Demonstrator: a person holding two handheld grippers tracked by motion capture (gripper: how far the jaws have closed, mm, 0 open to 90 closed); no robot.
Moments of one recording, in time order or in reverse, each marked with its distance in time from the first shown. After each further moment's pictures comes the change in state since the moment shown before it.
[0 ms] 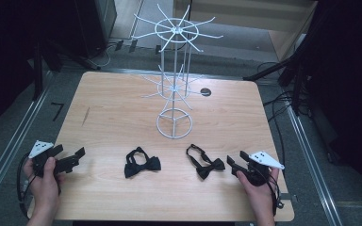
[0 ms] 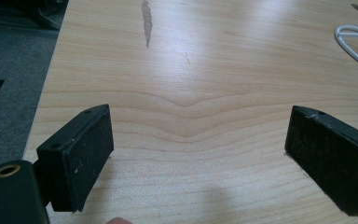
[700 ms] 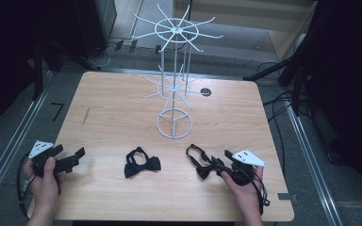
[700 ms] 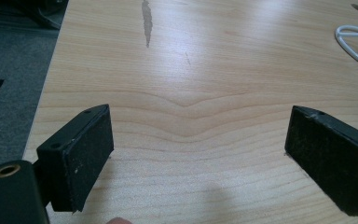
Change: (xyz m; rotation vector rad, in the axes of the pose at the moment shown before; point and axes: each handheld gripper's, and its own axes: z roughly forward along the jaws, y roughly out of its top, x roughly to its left) left arm 0.000 0.000 0.000 0.001 -0.001 -0.001; right arm 0.044 0.009 0.015 0.005 0.074 -0.043
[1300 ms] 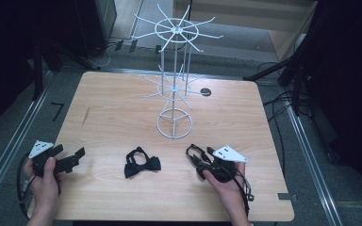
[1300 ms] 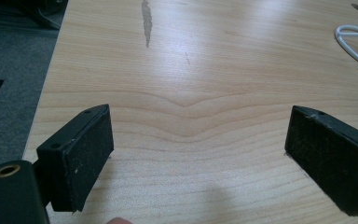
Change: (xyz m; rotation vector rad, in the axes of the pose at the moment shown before) left arm 0.000 0.000 0.000 0.000 0.000 0.001; right arm 0.046 0.019 0.022 0.002 0.081 -0.045
